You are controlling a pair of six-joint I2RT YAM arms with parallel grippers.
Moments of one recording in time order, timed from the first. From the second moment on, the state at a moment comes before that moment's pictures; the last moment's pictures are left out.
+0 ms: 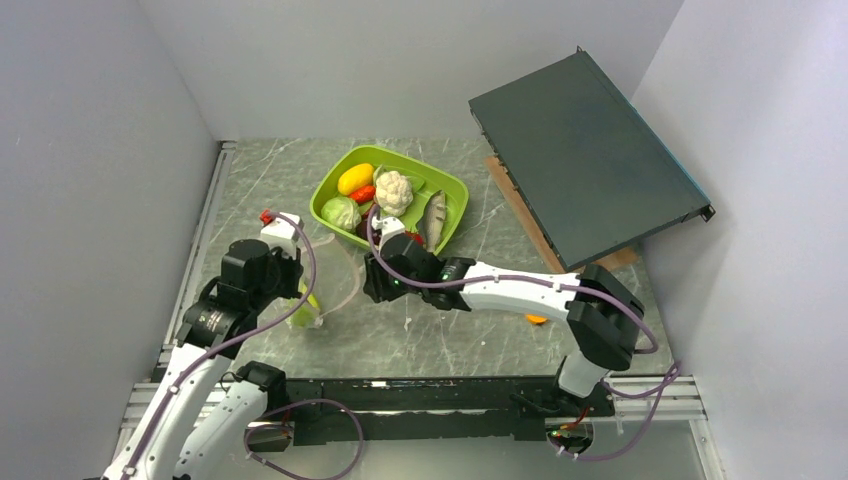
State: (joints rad) left arm -0.32 0.63 0.76 -0.68 -0.04 -0.06; right arm 1.08 1.66 1.11 -0.08 0.10 0.56
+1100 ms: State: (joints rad) left arm -0.32 0.55 0.76 -0.67 -0.20 -0.05; right arm 0.84 1.92 1.56 -0.31 0.40 0.28
